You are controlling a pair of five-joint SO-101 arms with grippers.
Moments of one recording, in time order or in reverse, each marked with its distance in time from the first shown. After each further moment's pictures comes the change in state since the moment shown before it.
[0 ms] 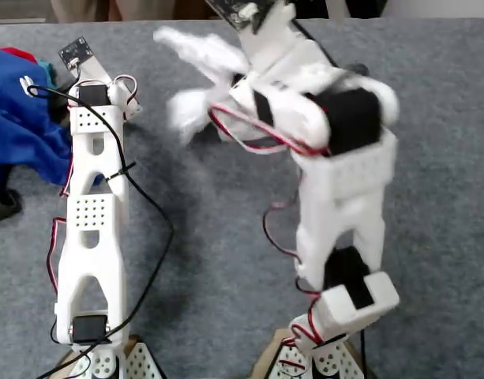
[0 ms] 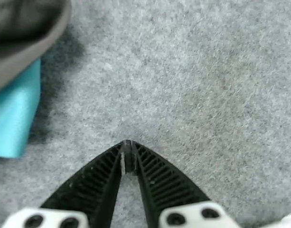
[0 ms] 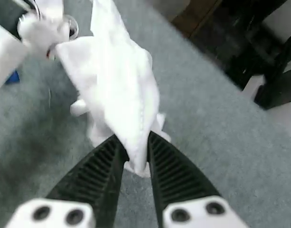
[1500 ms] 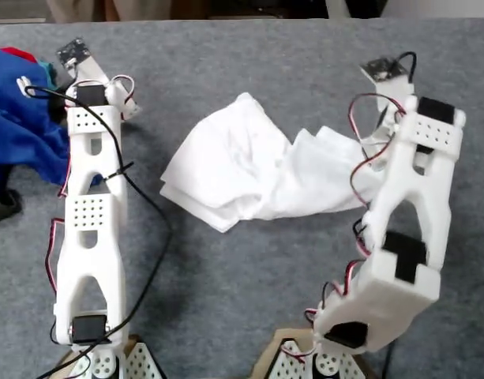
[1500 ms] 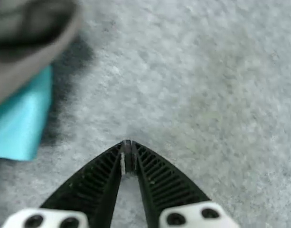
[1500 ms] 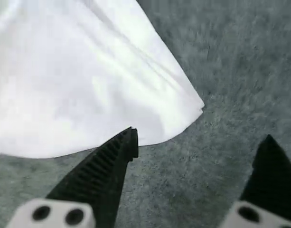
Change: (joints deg) left arm -1.4 0.0 0.0 0.0 0.4; right arm 38.2 5.9 54.7 -24.0 14.4
